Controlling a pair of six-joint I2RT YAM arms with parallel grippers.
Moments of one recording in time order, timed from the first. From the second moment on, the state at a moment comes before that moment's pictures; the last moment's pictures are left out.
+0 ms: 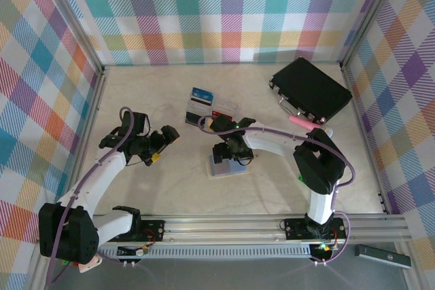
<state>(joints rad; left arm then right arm) -0.17 1.13 0.79 -0.67 0.35 -0.84 0.87 1.83 1.27 -0.81 0.03 0.67</state>
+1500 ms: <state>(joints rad) -0.40 1.35 0.79 -0.50 0.40 -0.92 0.85 1.91 1.28 -0.82 0.04 0.67</state>
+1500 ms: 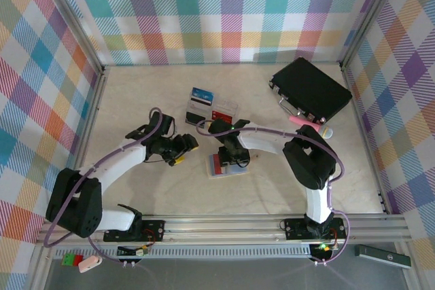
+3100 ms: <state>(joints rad) -0.61 1.67 0.88 -0.36 0.48 -0.94 0.80 1.51 1.04 -0.80 0.24 0.73</state>
